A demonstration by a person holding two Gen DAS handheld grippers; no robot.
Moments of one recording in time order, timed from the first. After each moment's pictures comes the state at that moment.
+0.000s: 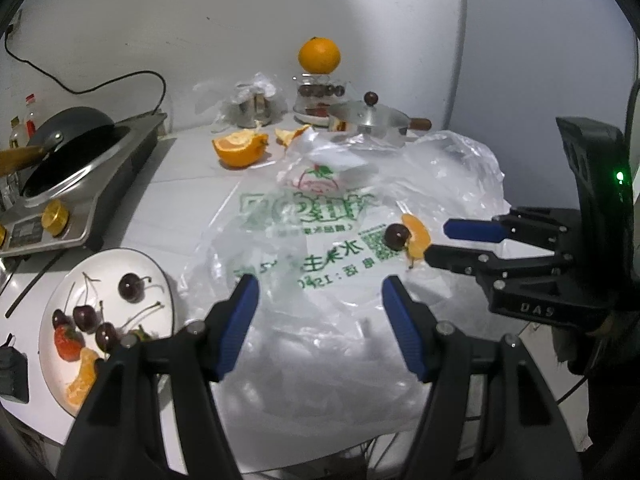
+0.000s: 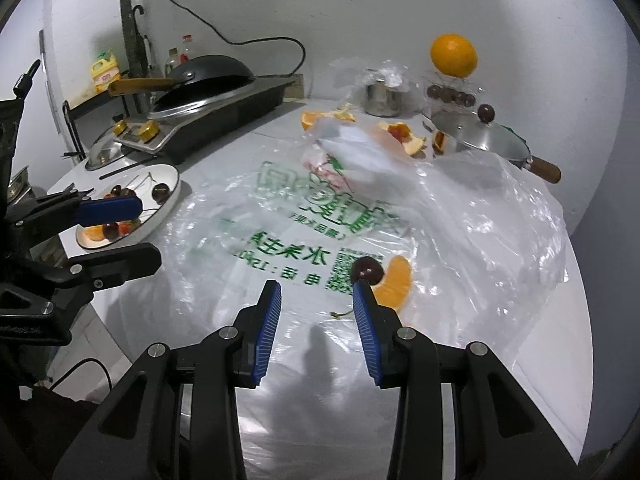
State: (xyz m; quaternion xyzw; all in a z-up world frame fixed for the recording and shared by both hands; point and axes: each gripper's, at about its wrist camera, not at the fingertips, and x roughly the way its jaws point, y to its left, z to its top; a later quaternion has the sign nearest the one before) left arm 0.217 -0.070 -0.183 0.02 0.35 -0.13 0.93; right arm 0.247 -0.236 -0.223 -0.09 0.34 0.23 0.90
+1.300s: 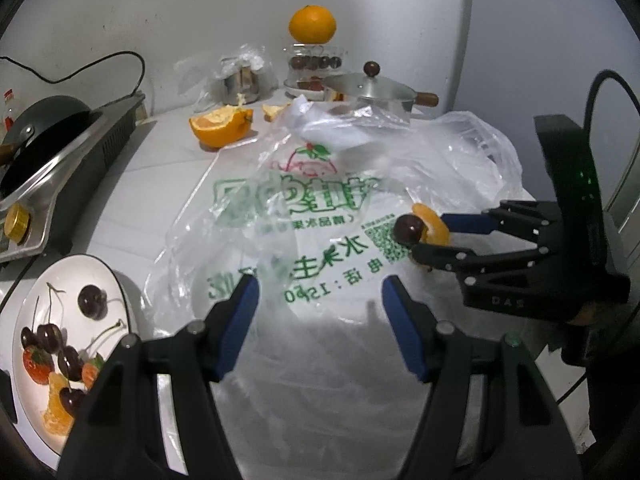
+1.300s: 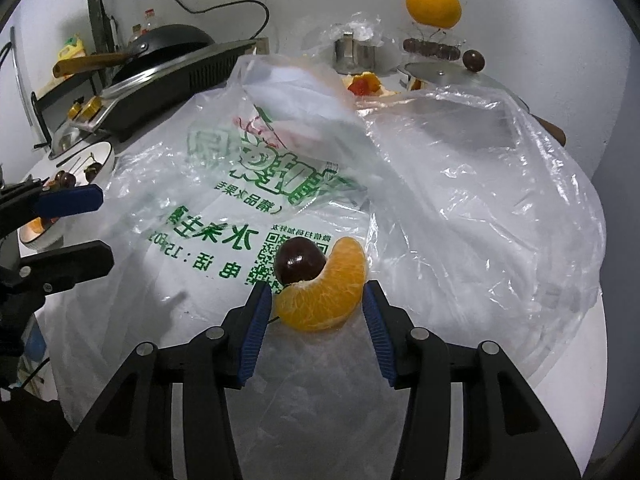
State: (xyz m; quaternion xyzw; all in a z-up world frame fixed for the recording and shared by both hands) left arm 0.263 -0.081 -0.213 0.03 0.38 -0.14 0.91; right arm 0.304 -0.249 -0.268 -0.10 0.39 0.20 0.89
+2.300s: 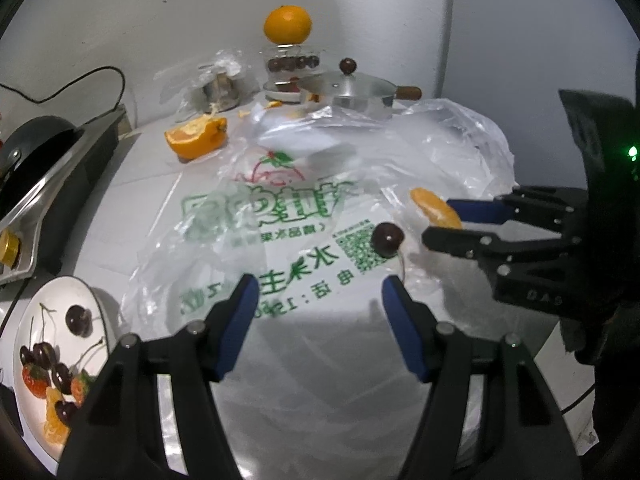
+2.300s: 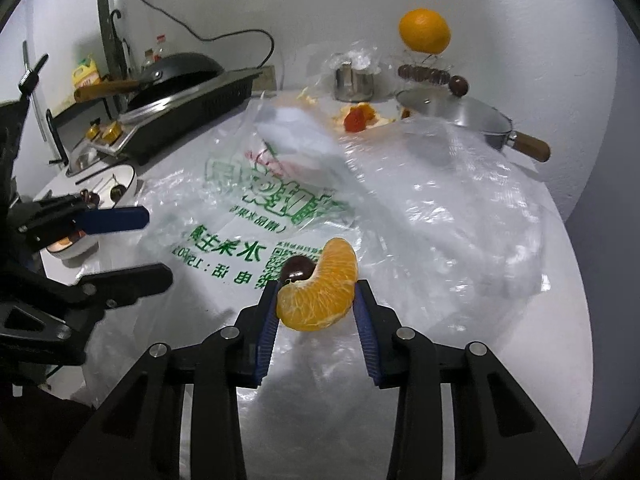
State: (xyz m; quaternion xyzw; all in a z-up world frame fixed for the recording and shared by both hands) left arm 0.270 -0.115 -0.212 0.06 0.39 -0.15 0.91; right arm 0.280 -0.277 -0.237 -0.07 0.35 0.22 0.91
